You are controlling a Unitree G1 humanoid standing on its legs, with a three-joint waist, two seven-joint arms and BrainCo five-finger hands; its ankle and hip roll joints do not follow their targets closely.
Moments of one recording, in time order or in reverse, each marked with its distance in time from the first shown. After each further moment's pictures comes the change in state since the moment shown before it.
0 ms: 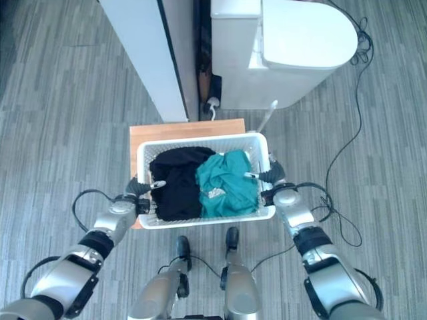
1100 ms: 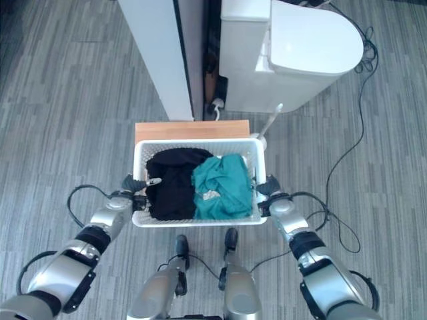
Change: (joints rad) left arm -0.026 0.025 -0.018 0.018 0.002 0.035 0.028; right arm 0.054 0.030 0.074 0.070 0.040 0.031 0.013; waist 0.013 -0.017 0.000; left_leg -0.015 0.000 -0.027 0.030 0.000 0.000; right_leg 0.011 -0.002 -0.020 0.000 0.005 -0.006
